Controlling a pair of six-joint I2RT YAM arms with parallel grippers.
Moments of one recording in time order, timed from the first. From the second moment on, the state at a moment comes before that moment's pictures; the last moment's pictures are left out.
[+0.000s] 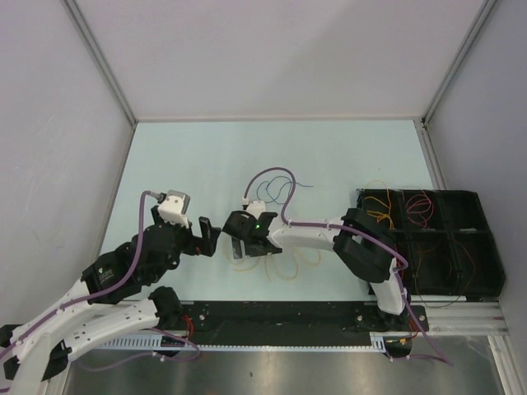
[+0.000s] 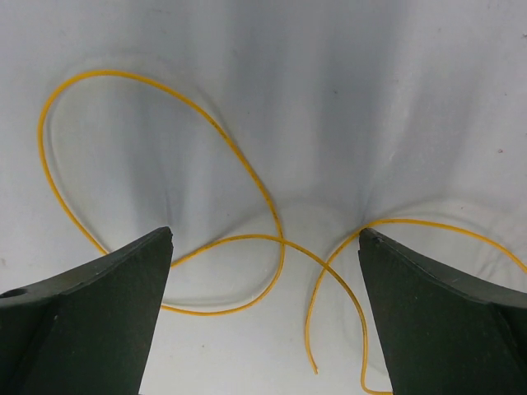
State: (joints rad) left arm -1.00 0.51 0.85 -0.79 -0.57 -0.41; right arm 1.15 2.01 1.42 -0.63 0.32 0.94
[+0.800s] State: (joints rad) left arm -0.98 0.50 0.84 -0.78 -0.55 -0.40; right arm 1.21 2.04 1.46 -0.75 0.40 1.01
